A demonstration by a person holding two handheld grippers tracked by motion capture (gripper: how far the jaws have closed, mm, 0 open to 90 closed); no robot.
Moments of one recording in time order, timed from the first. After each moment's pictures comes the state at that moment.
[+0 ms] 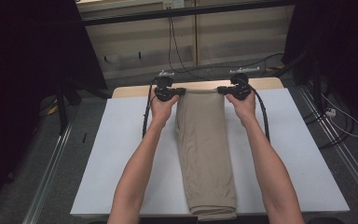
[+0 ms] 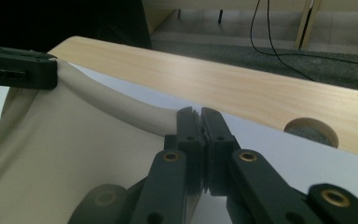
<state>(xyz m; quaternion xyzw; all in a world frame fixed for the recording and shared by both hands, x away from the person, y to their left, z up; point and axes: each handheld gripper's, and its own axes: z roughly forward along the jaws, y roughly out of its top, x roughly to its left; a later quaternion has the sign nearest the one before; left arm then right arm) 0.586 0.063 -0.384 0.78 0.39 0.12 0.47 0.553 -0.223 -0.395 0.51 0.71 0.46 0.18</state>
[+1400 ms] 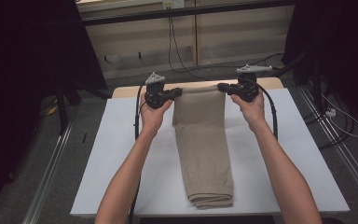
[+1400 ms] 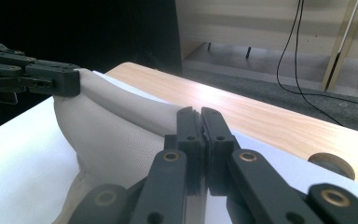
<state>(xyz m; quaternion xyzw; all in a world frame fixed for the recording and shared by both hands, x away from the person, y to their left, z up) 0.524 0.090 -0.353 0.76 0.33 0.14 0.54 0.501 -0.224 -0.351 0.43 0.71 0.52 0.19</state>
